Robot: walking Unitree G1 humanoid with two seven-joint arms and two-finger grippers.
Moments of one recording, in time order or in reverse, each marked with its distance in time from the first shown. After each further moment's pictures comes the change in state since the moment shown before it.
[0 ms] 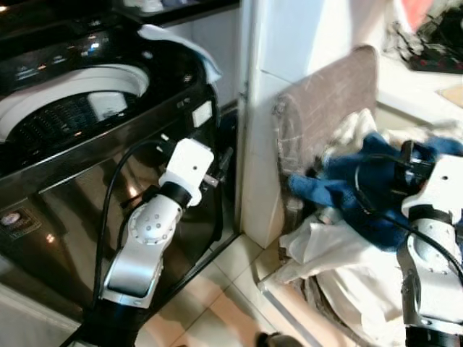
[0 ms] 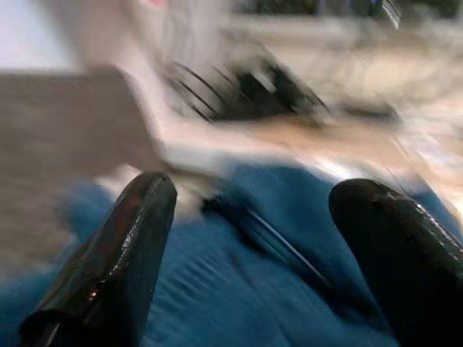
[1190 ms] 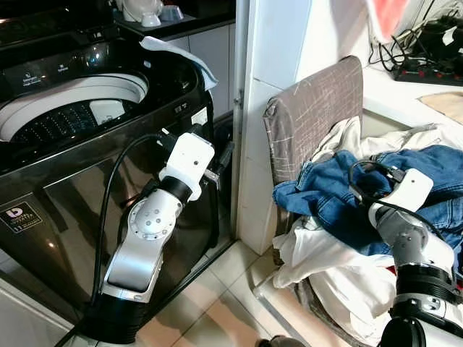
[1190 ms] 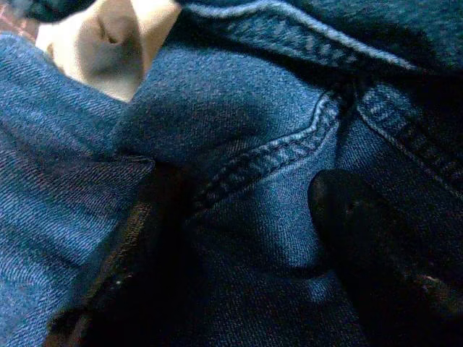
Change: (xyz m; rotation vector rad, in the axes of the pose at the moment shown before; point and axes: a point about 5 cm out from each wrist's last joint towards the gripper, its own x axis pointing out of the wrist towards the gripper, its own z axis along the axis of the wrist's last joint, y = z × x) left arm 0.003 0.004 0.006 0.030 -0.024 0.007; right arm 0.037 0.034 -0.075 0.358 0.719 0.118
